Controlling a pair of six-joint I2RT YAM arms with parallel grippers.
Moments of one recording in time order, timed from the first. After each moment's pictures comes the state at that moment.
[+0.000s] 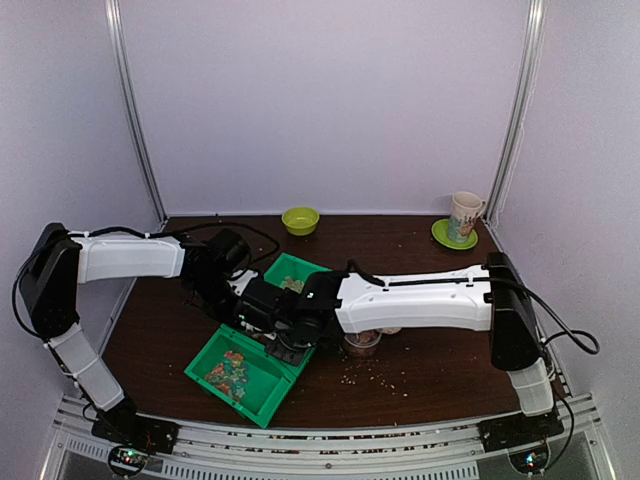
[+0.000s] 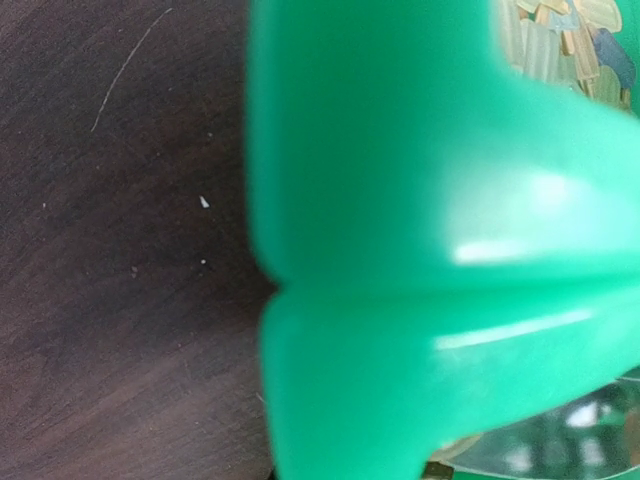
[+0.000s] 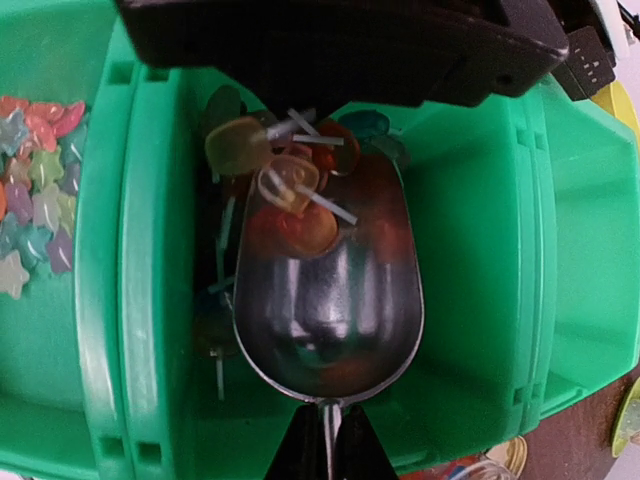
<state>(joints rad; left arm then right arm) -0.64 1.67 1.09 -0.72 0.13 -0.19 1.28 2.19 1.91 -0.87 0.41 -0.01</state>
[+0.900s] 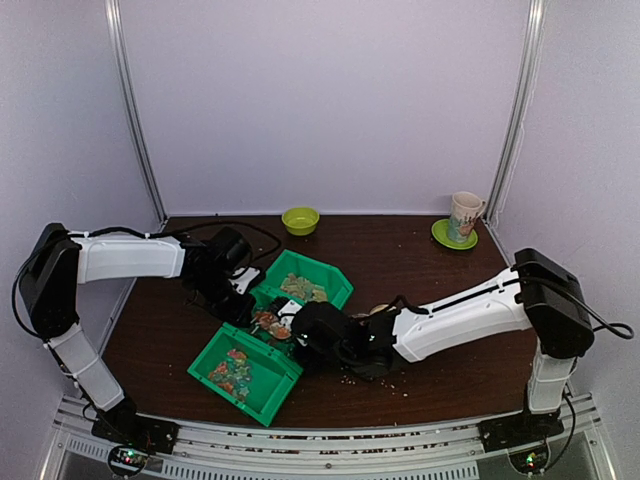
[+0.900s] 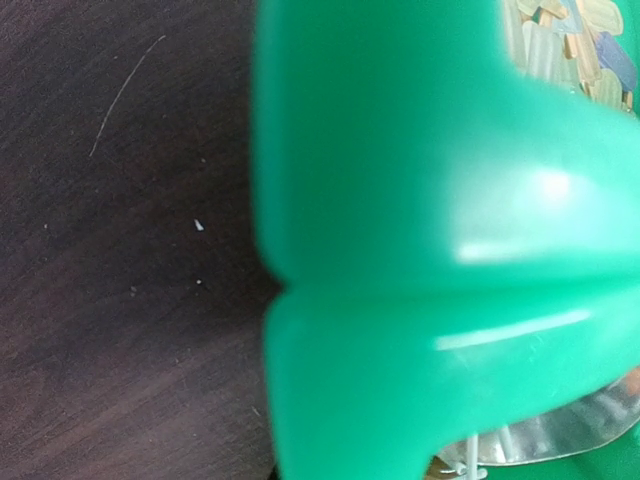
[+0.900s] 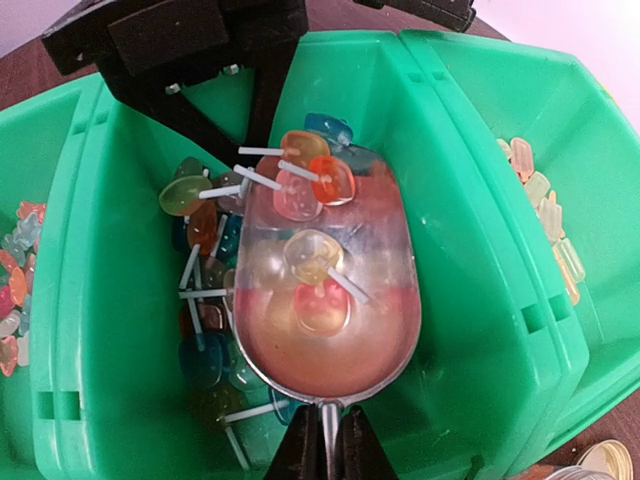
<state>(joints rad) -0.64 1.67 1.09 -0.69 0.14 -0.19 1.26 1.92 1.20 0.00 0.42 0.16</state>
